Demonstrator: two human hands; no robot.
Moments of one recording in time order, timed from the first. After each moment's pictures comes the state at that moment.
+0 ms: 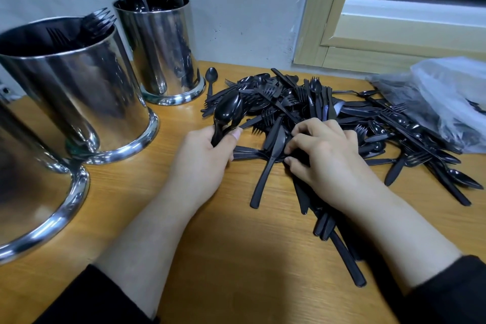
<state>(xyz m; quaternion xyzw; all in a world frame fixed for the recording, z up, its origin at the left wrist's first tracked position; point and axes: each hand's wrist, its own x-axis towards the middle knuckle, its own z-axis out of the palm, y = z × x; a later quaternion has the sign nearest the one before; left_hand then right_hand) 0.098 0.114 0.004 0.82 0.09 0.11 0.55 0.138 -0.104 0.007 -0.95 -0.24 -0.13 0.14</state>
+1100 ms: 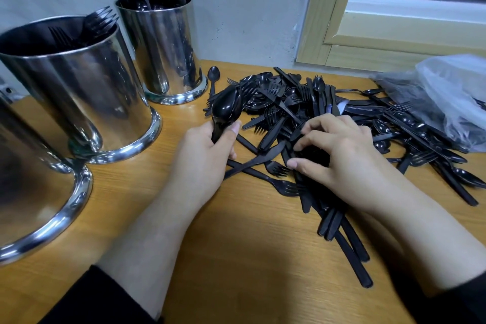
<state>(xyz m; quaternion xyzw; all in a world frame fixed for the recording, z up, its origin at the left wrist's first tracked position) 0.094 0.110 0.014 0.82 0.09 0.14 0.54 0.134 -0.118 0.024 -0.94 -0.27 -0.09 0.19</state>
